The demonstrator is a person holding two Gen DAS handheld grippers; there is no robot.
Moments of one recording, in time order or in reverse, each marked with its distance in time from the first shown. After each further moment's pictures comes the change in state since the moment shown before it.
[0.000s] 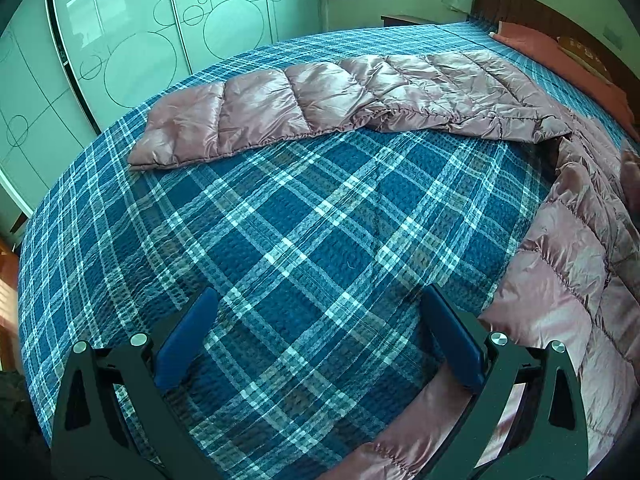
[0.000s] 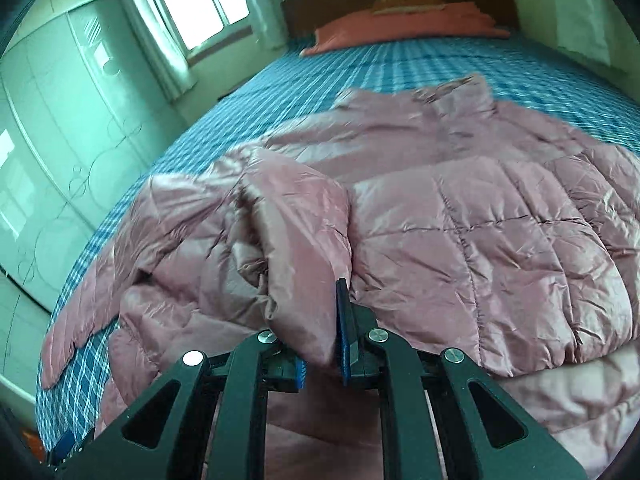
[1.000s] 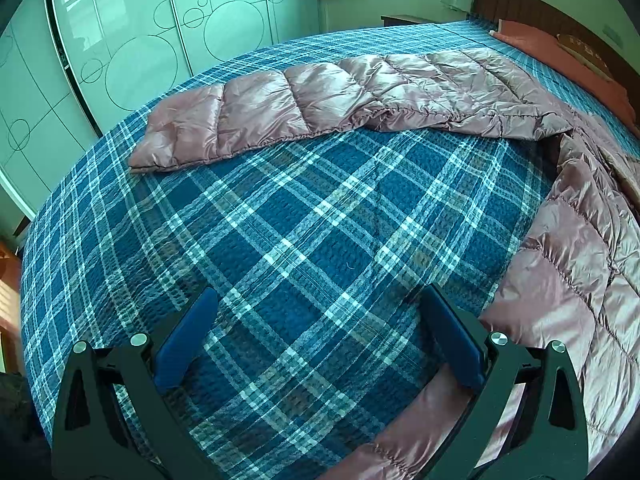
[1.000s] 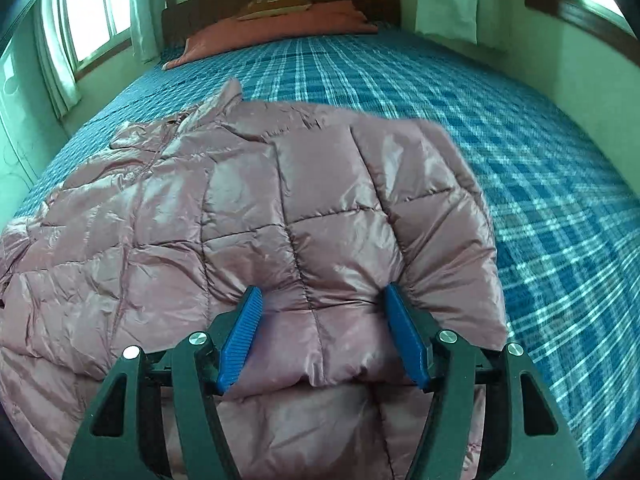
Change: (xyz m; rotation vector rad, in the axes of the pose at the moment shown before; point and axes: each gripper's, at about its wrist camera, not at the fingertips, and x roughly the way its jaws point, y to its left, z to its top) left arm 0.002 0.000 -0.003 -0.001 -0.003 -0.001; right arm -0.059 -0.176 0.000 0.117 -0.019 -0.414
